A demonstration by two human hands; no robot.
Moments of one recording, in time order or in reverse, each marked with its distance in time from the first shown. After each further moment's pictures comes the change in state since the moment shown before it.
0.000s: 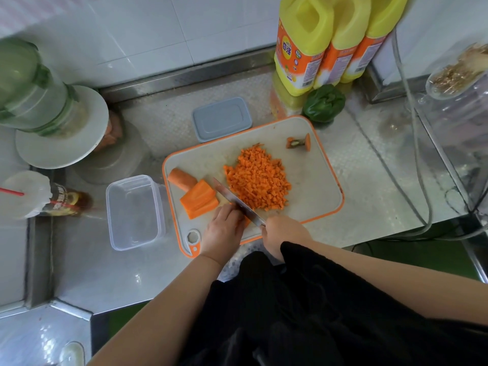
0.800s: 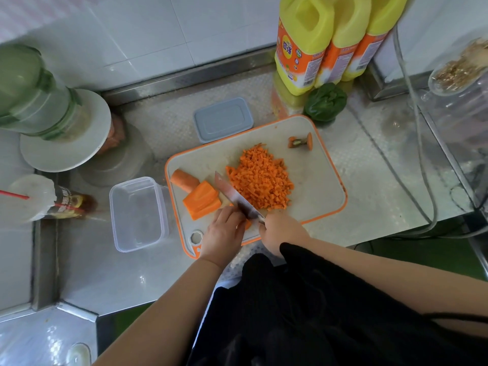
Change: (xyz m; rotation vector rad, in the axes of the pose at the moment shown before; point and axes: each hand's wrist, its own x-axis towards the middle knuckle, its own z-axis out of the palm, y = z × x) left_hand -0.005 0.000 -0.009 0.015 -0.029 0.000; right_hand 0.004 -0.005 -0.001 0.080 0.018 -0.070
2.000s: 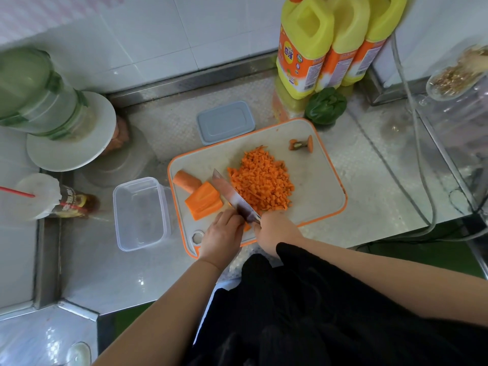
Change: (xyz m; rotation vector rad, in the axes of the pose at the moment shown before) left_hand -0.003 -0.003 -0.004 0.030 -0.023 0.025; right_hand 0.007 -0.007 0.010 0.083 0.036 0.012
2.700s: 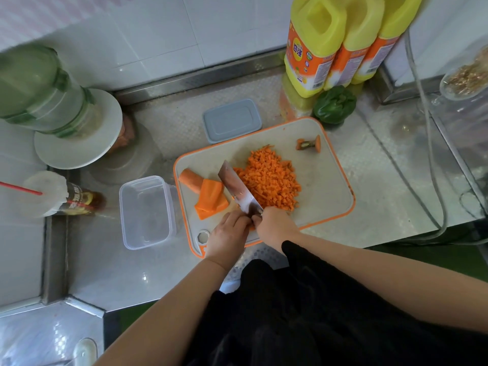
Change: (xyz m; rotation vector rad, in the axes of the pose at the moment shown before) left_hand 0.001 -0.001 0.002 0.094 0.029 0.080; right_hand 0.023 -0.006 0.008 0.148 0.000 0.061
